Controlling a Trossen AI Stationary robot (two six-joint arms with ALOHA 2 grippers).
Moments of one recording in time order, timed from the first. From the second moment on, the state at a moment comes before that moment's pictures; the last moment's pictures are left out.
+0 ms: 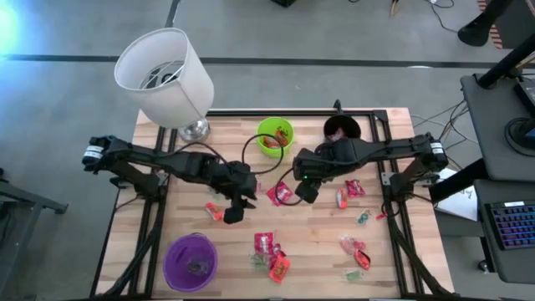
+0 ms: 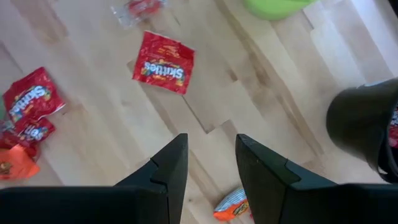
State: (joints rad) left arm -0.14 1.46 1.20 -0.59 0.15 -0.18; right arm 0.10 1.67 1.69 -1.33 0.19 0.64
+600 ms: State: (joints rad) left arm -0.36 1.77 1.29 -0.68 0.10 -0.32; right arm 0.24 1.67 1.67 -1.34 0.24 0.72
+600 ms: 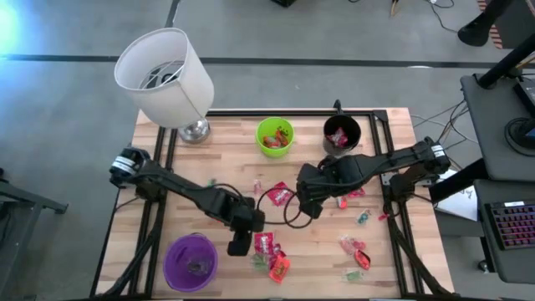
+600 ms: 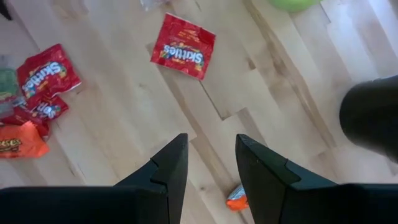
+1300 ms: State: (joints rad) left arm -0.40 1.81 1.29 -0.56 0.09 -0.42; right arm 0.30 1.67 1.67 -1.36 0.28 0.82
